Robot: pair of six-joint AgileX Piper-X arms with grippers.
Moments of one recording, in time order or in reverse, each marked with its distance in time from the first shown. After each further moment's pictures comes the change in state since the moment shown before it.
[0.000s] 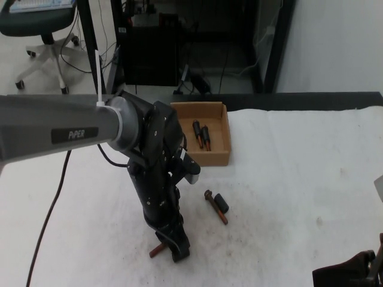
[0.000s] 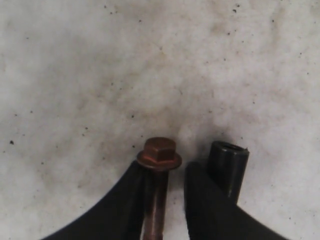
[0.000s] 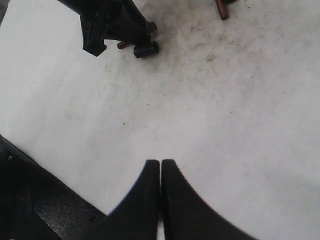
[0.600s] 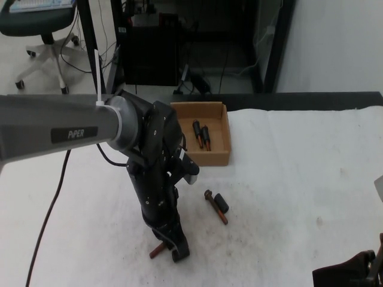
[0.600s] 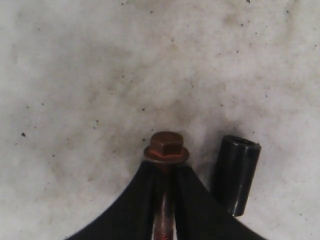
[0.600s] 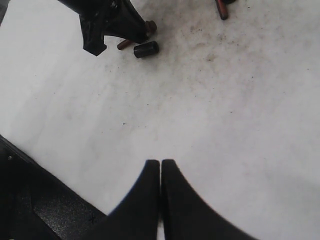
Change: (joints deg) left arm 0.0 0.0 -0.1 0.4 -1.0 0.5; right arm 0.0 0.0 0.0 0.0 0.0 0.0
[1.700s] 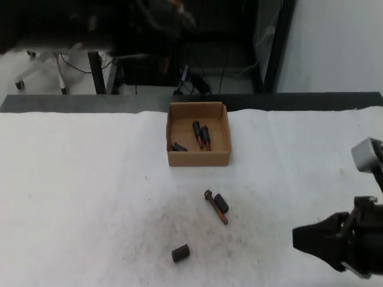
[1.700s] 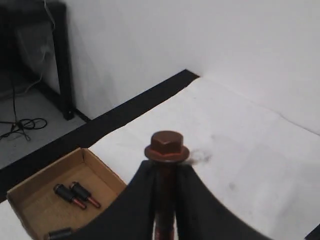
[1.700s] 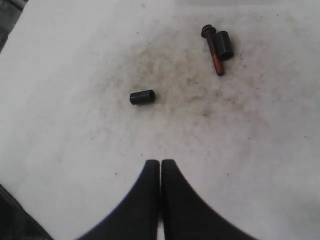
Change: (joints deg) left arm 5.1 -44.6 6.2 -26.9 11.8 -22.4; right arm 0.0 9.5 0.1 -17.2 0.3 0.0
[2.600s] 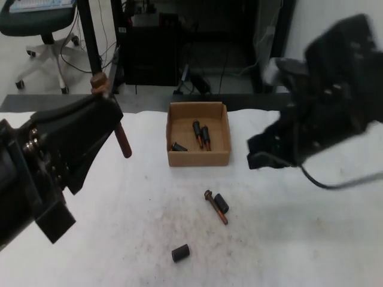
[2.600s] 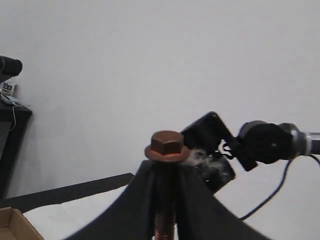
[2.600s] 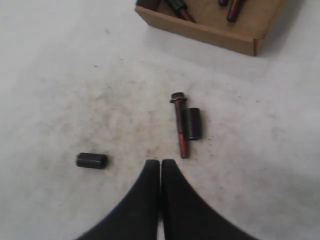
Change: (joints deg) left arm 3.5 -32.9 46.2 -49.1 3.7 -27.8; right arm 0.0 42.8 -34.2 9.7 7.9 -13.1
